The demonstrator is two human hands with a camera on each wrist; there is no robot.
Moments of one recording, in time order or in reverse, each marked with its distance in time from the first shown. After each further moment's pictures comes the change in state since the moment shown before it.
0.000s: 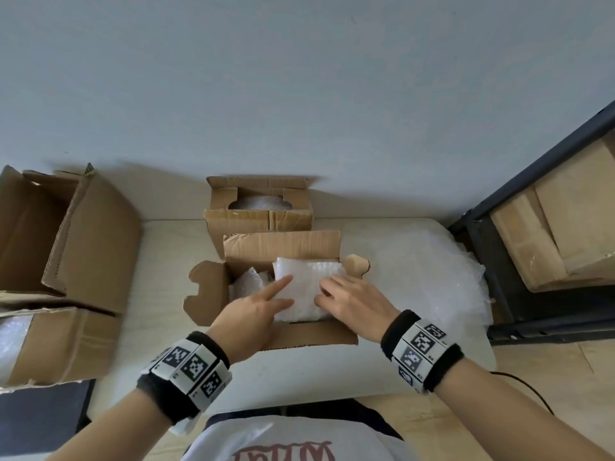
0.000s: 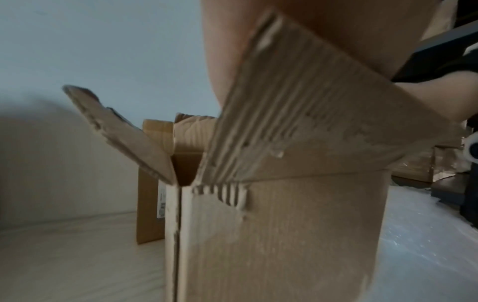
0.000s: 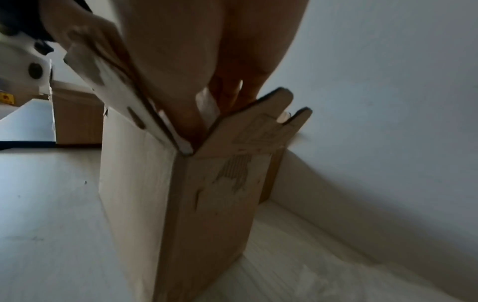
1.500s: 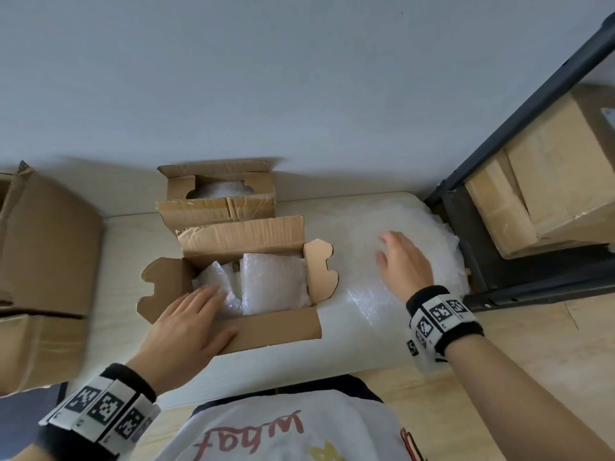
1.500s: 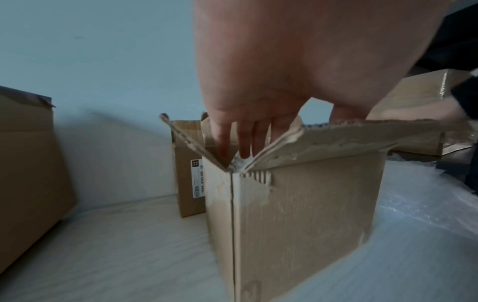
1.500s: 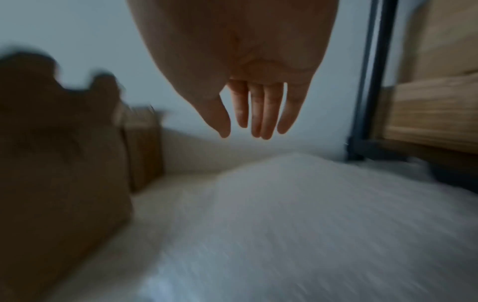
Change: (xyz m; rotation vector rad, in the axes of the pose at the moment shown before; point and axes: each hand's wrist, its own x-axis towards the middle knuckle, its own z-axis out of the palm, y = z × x) left_hand -0.038 0.006 -0.006 0.177 -0.048 -0.156; right_hand -0.081 0.083 0.024 0.324 0.043 0.925
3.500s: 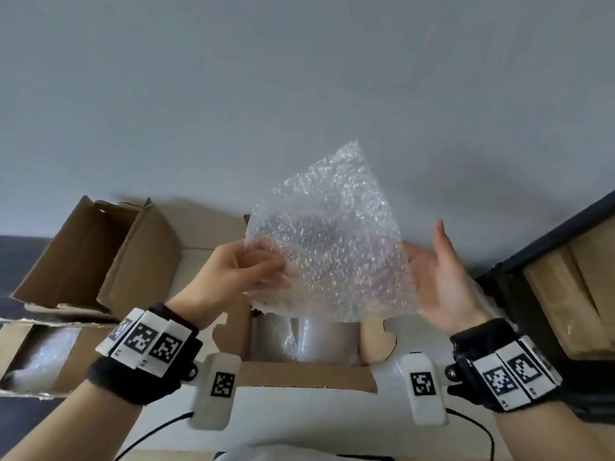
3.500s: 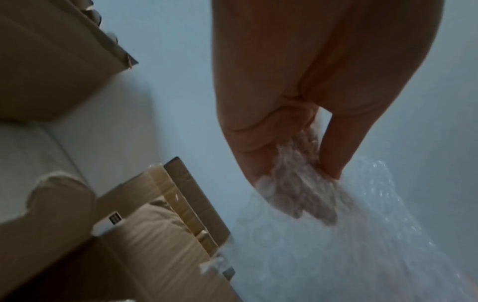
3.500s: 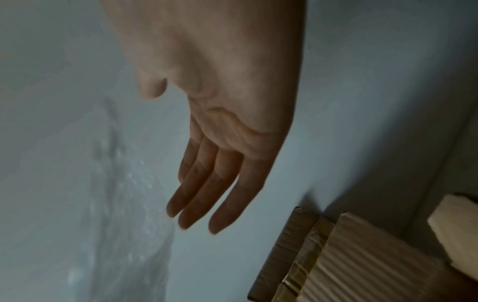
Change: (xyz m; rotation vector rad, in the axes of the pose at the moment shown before) left_hand 0.034 -0.025 -0.113 -1.485 0.368 -0.026; right_hand 0.021 -0.127 -0.100 1.683 -0.639 -0.050
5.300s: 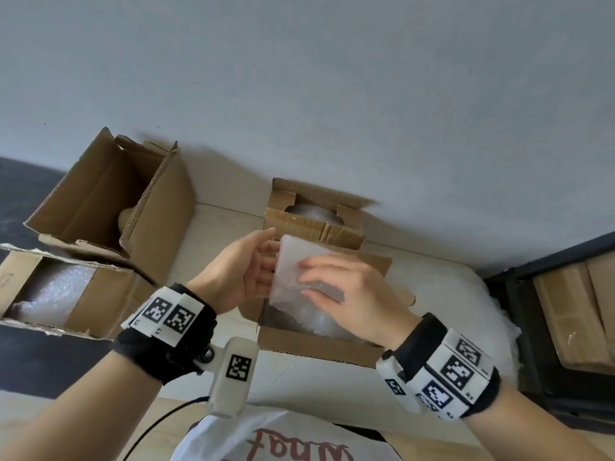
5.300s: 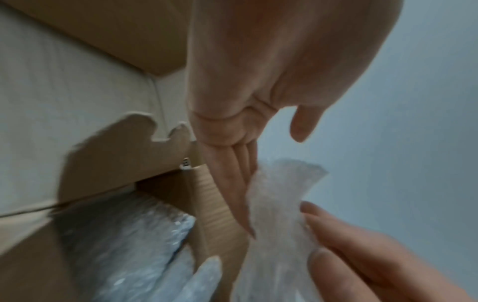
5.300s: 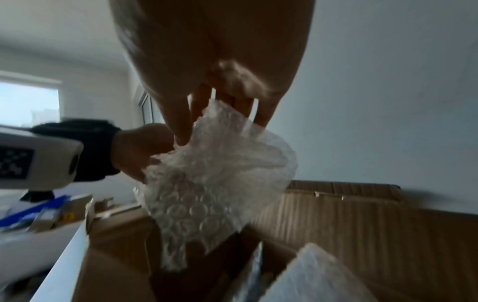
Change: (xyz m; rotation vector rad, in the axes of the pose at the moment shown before) left_hand -0.016 -0.033 -0.030 -0.336 0.019 -0.501; right_hand 0.036 0.087 0.079 -1.503 -0.244 -0.602
